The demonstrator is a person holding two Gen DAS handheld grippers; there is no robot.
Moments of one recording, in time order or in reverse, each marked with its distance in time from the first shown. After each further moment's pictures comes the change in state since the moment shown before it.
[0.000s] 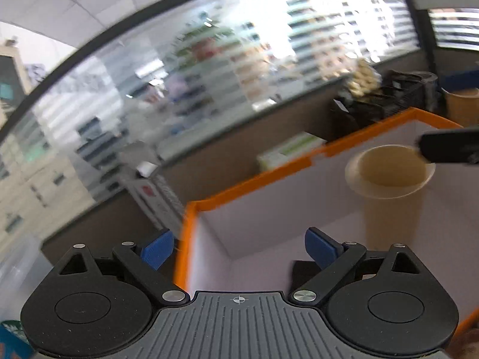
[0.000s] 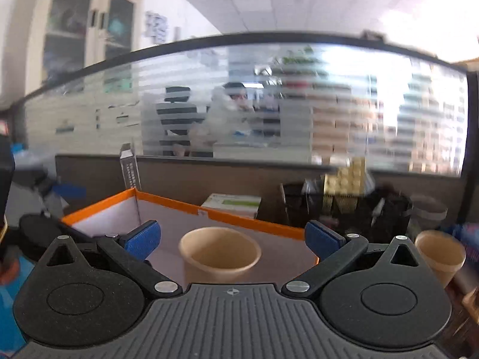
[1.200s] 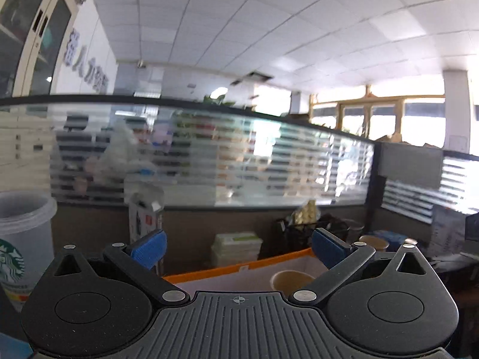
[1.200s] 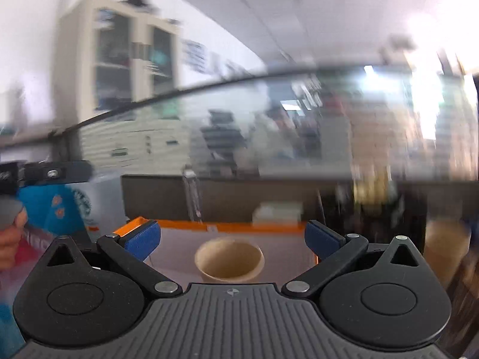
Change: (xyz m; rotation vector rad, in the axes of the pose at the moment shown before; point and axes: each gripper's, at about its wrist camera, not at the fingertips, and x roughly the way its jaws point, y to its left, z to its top) left arm -0.116 0.064 -0.039 -0.458 -0.359 -0.235; right arm -0.069 -0.020 -0.015 0.295 0.002 0.227
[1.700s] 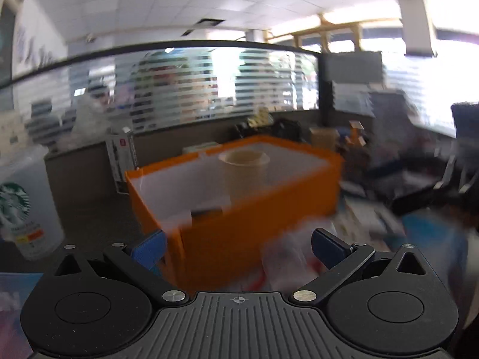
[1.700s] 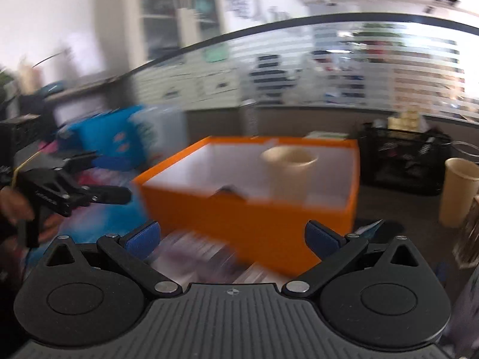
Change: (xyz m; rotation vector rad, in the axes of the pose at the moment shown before) left arm -0.109 -0.037 -0.101 0.263 0.207 -0.100; right arm -0.109 0.046 -0.060 -0.224 0.204 0.210
